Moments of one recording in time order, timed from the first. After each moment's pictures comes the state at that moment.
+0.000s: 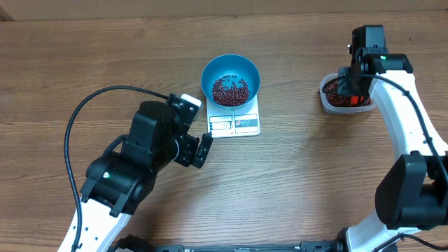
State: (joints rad) left arm -0.45 1.05 1.10 -0.84 0.02 0.00; right arm -0.03 1.80 1.50 -0.90 0.26 0.06
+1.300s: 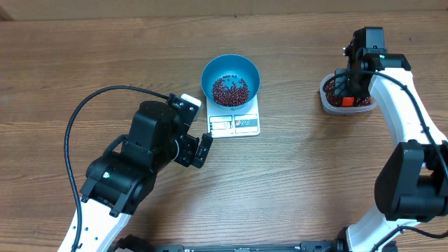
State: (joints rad) left arm -0.45 1.05 1.10 -0.84 0.02 0.00; right arm -0.05 1.86 1.50 -0.87 0.11 0.02
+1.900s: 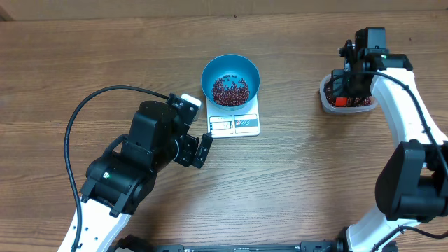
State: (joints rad) left arm -0.45 1.05 1.10 -0.84 0.02 0.00; right arm -0.07 1.86 1.50 -0.87 -0.01 -0.03
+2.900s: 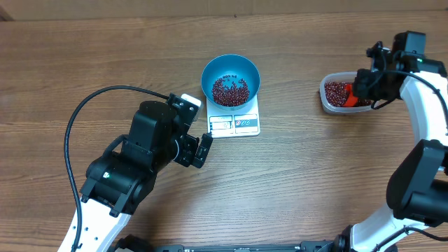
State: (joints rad) left arm -0.45 1.05 1.10 -0.84 0.02 0.00; right arm -0.26 1.86 1.50 -0.87 -0.22 -0.09
